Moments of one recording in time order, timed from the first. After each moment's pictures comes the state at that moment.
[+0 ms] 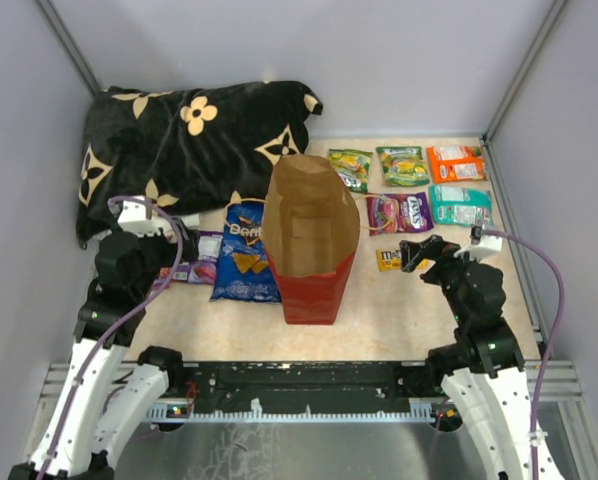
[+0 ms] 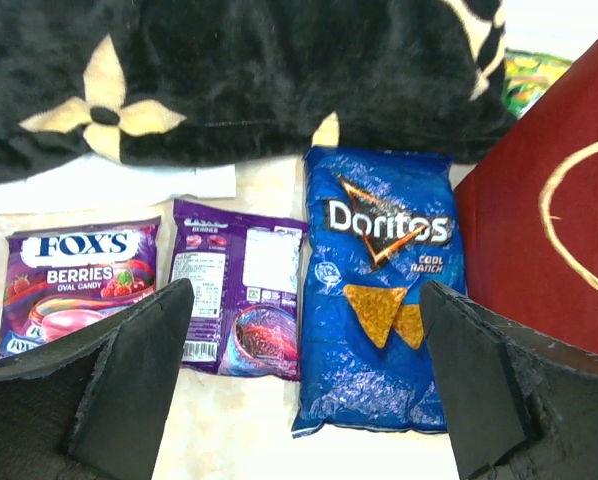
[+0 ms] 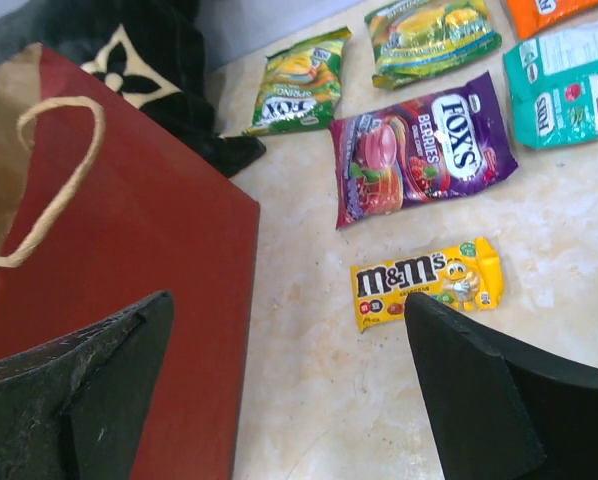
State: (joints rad) left arm -0.23 0.62 0.79 -0.47 -0.16 -0.21; right arm 0.21 0.35 0.53 -0.39 0.06 0.50
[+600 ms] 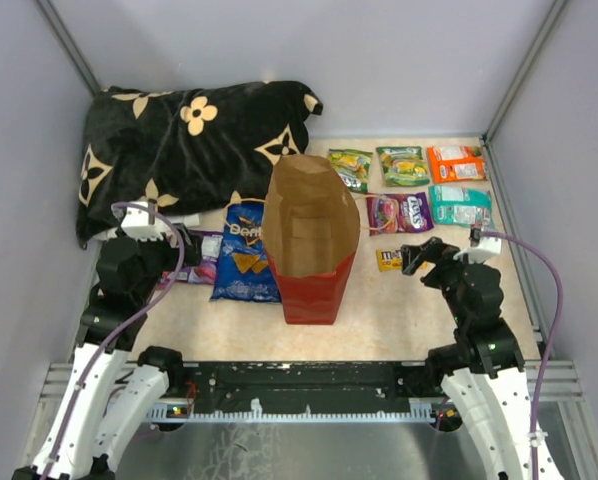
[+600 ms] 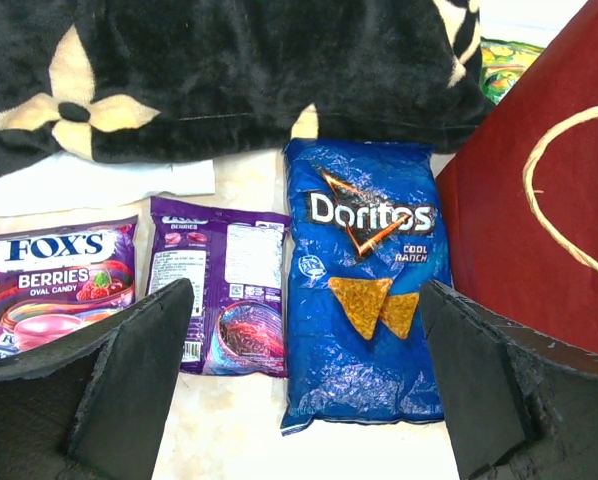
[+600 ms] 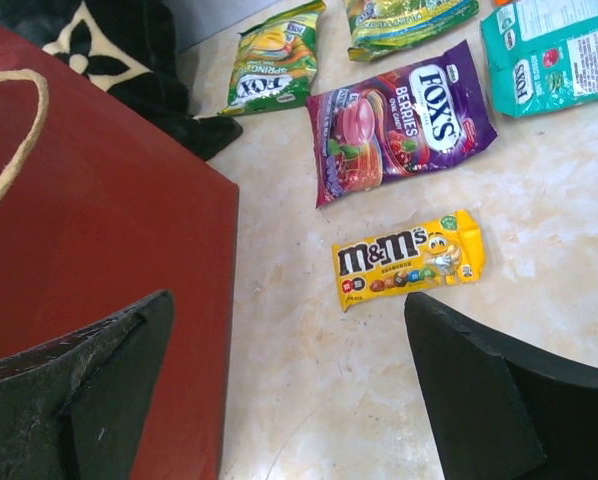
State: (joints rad) left arm -0.23 0.55 0.73 -0.43 -0.11 -0.22; right arm 0.21 0.31 0.53 -0.45 0.09 0.51
